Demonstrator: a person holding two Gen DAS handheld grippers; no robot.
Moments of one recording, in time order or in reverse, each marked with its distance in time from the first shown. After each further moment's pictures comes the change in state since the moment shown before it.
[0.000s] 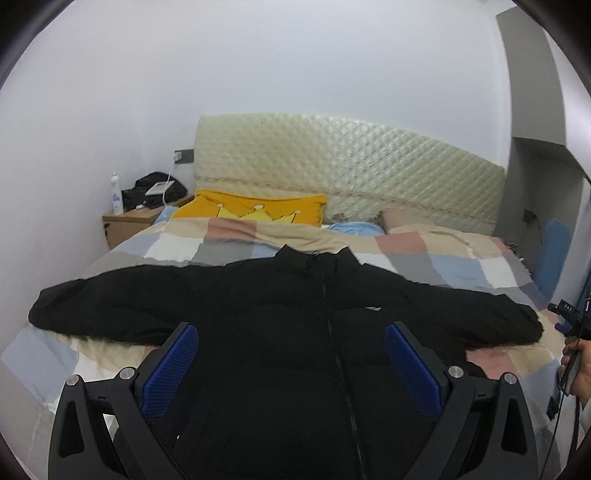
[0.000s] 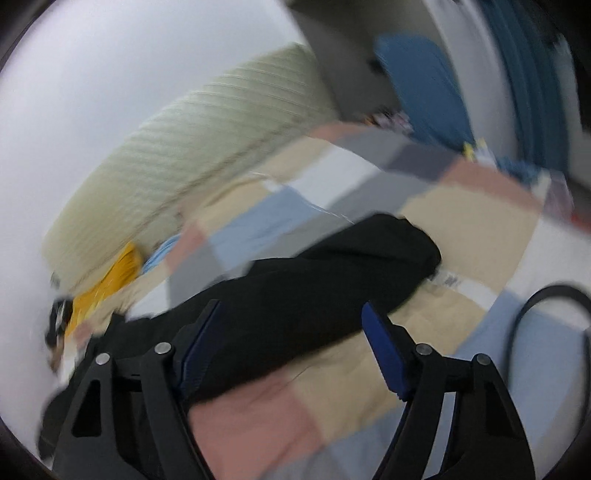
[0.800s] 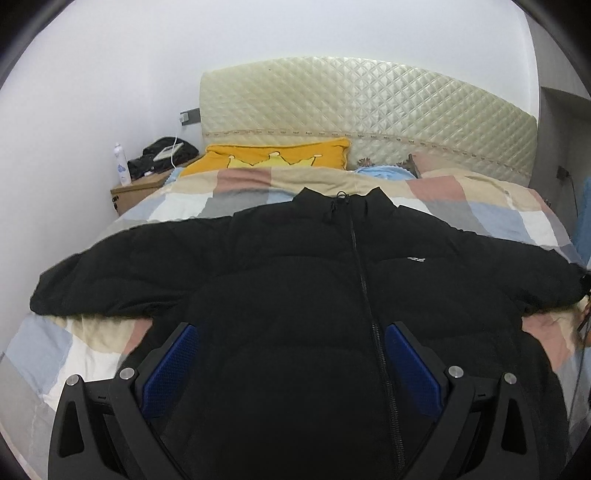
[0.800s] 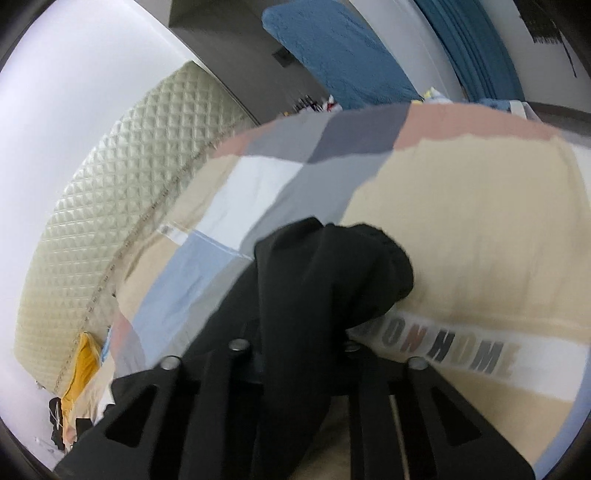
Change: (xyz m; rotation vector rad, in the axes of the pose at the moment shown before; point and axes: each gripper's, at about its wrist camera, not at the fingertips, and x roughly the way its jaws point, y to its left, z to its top) left arm 0.089 -0.011 -0.032 0.069 0.158 0.120; right arm 0.141 -0.100 0.037 0.260 -0.123 -0.085
